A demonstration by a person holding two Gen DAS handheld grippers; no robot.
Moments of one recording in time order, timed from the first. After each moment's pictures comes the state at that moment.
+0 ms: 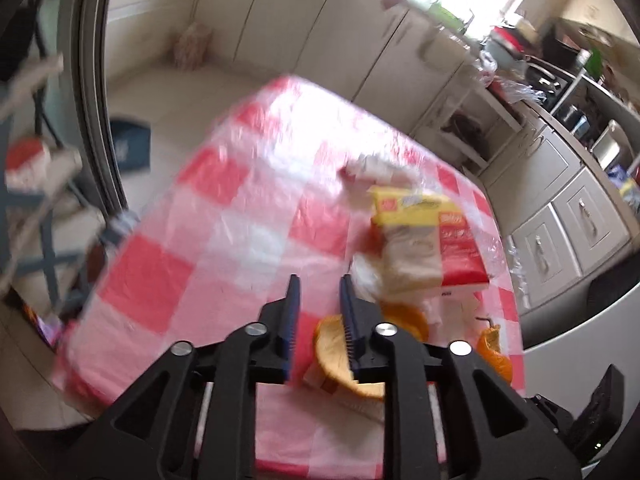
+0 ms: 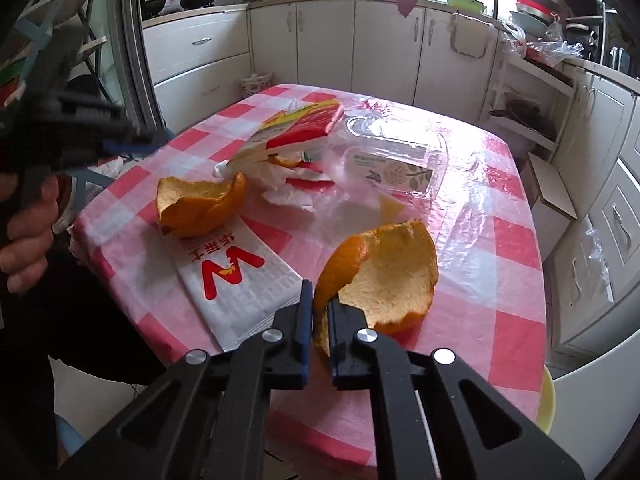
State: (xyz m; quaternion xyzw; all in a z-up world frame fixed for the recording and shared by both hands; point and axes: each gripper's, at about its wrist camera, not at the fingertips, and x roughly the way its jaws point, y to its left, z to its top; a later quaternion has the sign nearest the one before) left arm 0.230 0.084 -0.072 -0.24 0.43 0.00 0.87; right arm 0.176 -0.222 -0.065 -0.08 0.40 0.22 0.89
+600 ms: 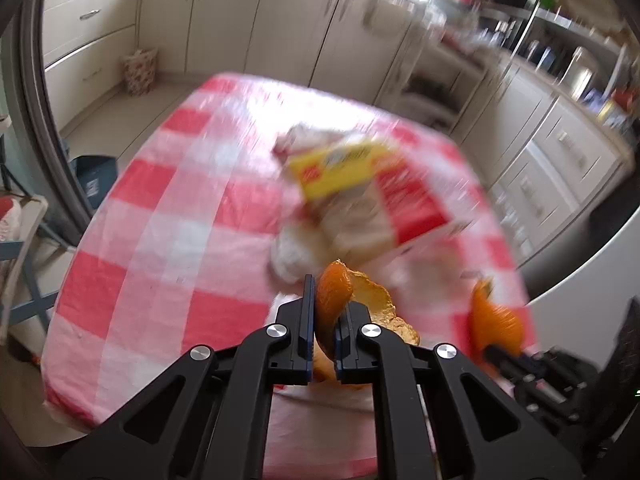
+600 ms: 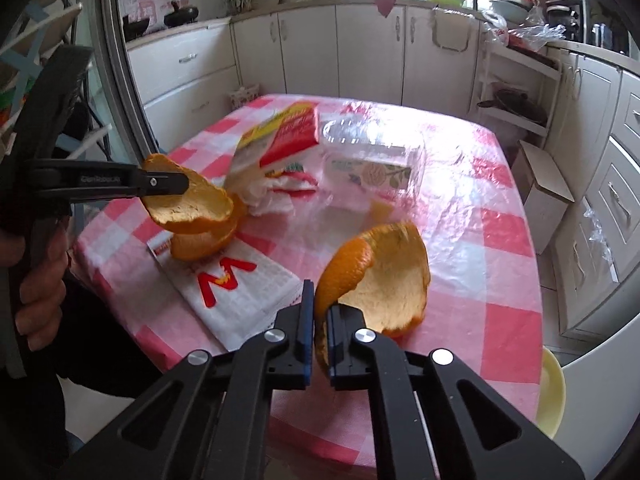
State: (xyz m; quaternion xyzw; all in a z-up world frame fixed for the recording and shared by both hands) left arm 0.232 0.020 -0.063 -0.15 0.41 -0.05 0.90; right arm 0.177 -0.237 -0.056 -0.03 0.39 0.21 0.90
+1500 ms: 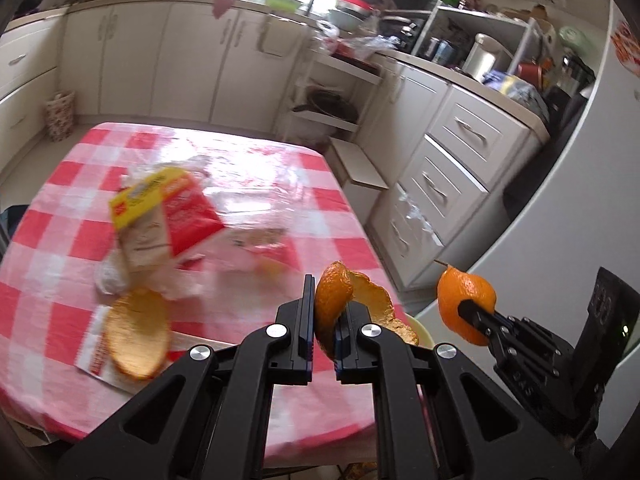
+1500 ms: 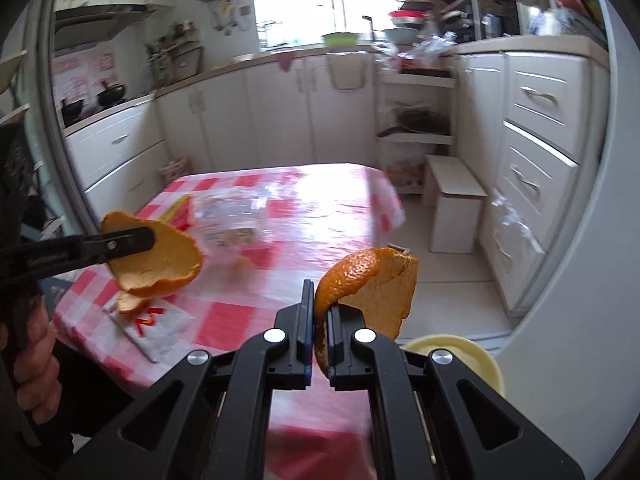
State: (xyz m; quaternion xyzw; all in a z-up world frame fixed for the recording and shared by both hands) left arm 0.203 -0.113 -0.023 -0.12 0.36 -0.19 0.90; right arm 0.151 -0.365 -0.018 0.04 0.32 0.07 0.94
